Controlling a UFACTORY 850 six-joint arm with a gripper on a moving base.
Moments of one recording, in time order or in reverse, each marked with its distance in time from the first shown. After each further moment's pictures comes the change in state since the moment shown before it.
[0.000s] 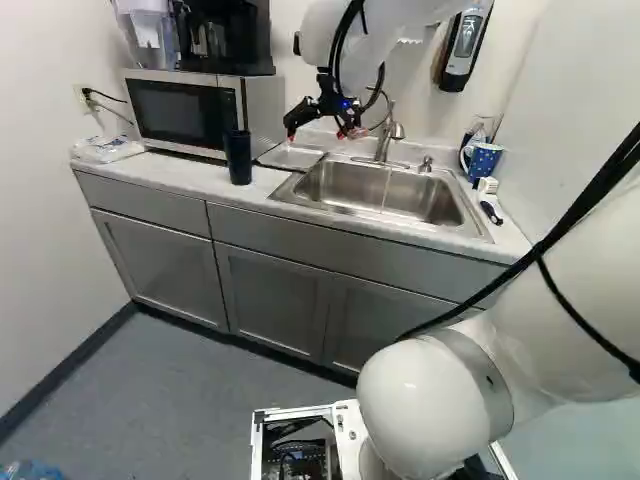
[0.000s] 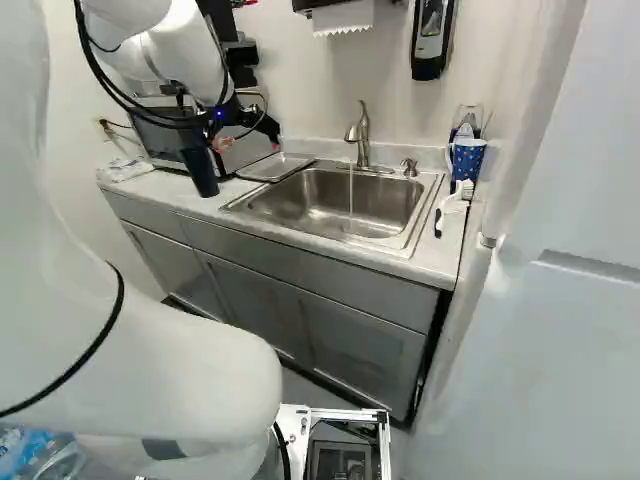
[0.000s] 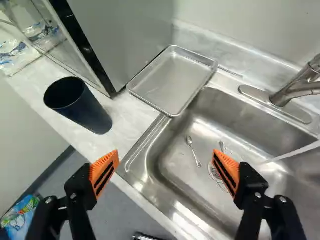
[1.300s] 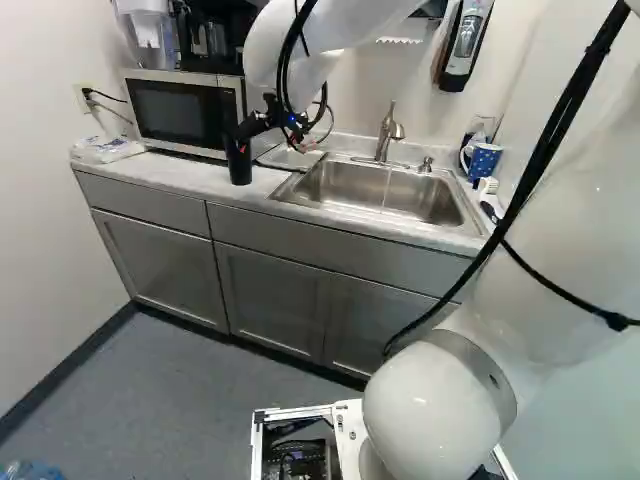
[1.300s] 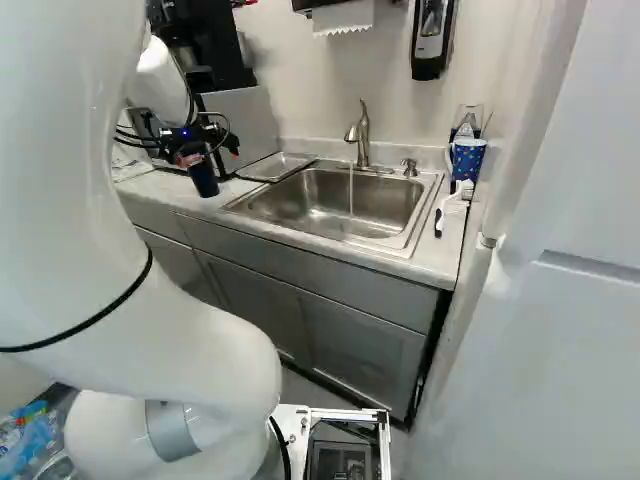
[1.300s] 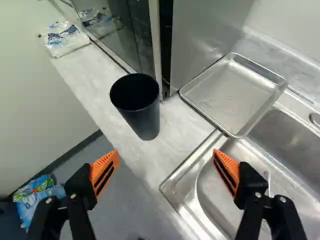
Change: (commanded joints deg) arm 12.3 -8.5 -1.7 0.0 8.8 0.0
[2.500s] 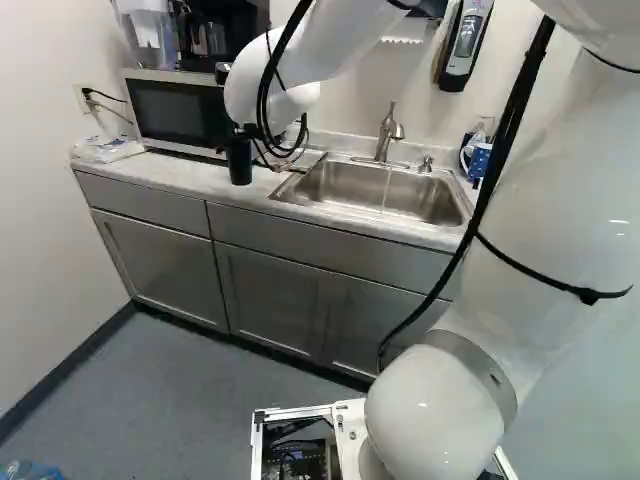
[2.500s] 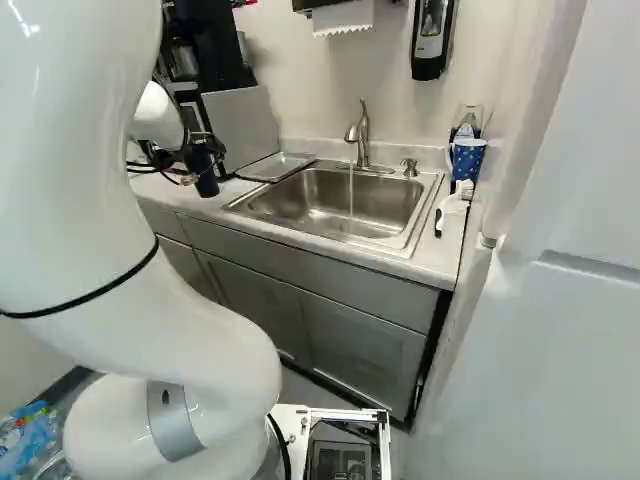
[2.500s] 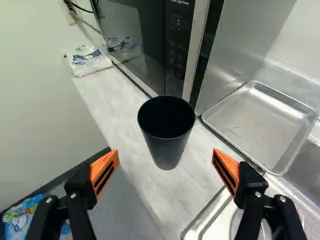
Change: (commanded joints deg) arm 3.7 -5.1 2.7 0.0 18.4 0.0
